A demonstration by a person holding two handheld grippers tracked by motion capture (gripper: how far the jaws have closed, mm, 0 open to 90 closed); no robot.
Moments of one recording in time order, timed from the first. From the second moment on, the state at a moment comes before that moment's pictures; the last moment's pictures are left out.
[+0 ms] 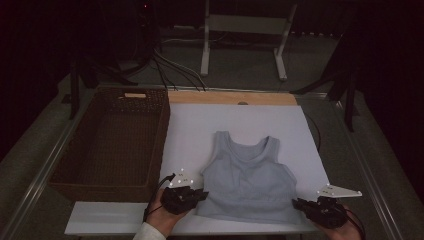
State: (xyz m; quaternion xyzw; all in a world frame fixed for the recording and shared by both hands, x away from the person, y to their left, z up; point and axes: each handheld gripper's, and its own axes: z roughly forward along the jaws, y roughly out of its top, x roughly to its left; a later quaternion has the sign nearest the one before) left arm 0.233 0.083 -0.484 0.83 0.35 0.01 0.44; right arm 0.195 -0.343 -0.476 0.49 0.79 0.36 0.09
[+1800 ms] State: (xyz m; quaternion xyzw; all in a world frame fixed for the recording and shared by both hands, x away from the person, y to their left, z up) left arm 0.263 0.079 -0.474 0.77 0.41 0.10 0.48; right arm 0.246 -0.329 -0.464 0.49 0.73 0.43 0.19
